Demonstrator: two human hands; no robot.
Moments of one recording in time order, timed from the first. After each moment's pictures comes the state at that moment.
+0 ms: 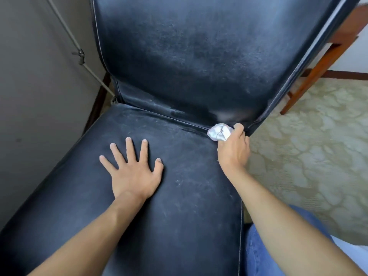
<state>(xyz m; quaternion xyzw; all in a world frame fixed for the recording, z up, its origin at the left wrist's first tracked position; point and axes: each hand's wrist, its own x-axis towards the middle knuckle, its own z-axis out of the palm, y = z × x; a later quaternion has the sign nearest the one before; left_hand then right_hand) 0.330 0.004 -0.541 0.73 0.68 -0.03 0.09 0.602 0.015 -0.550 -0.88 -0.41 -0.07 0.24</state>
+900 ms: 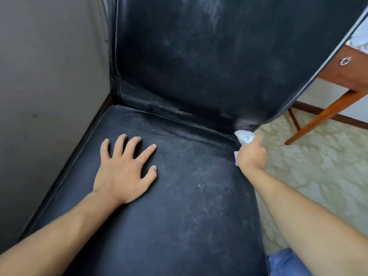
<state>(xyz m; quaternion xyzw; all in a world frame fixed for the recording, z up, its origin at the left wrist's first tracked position) 0.246 0.020 -0.541 0.81 0.59 0.04 0.04 0.615 0.064 -0.528 -0.92 -0.38 0.01 0.12</state>
